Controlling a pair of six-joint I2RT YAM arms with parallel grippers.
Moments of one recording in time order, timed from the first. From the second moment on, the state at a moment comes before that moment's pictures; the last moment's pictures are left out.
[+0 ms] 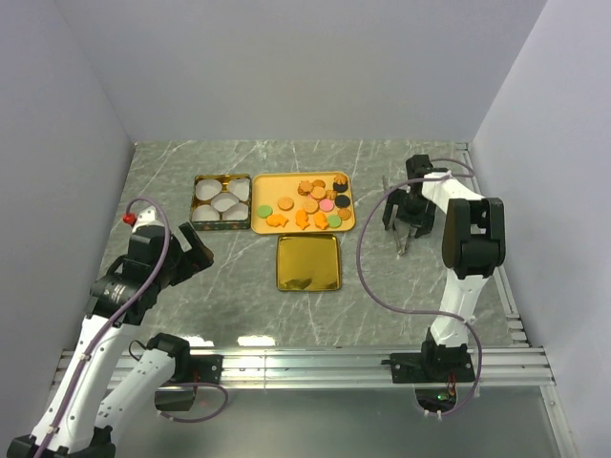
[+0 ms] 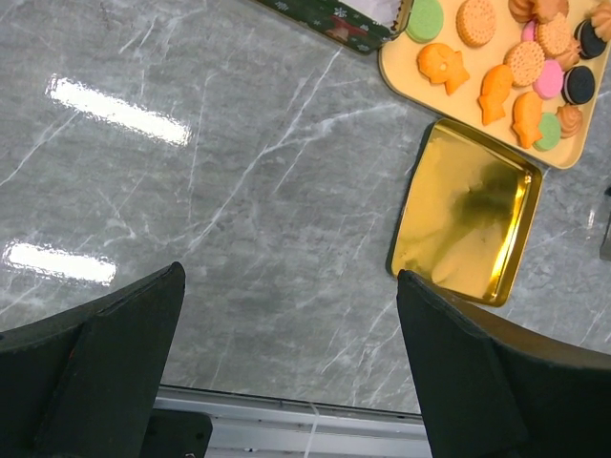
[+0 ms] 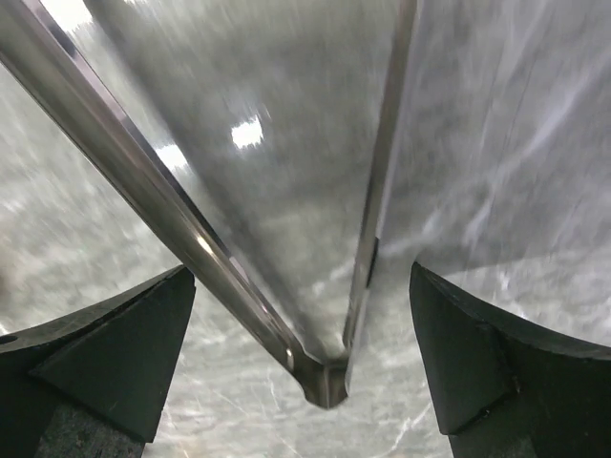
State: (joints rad) left arm -0.28 0.66 0.90 -0.96 -0.18 -0.70; right arm 0.02 2.00 1.42 -0.77 0.01 0.33
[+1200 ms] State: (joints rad) left arm -0.28 0.74 0.89 -0.88 -0.12 -0.68; right arm 0.03 1.75 1.79 -1.09 -0.03 0.37
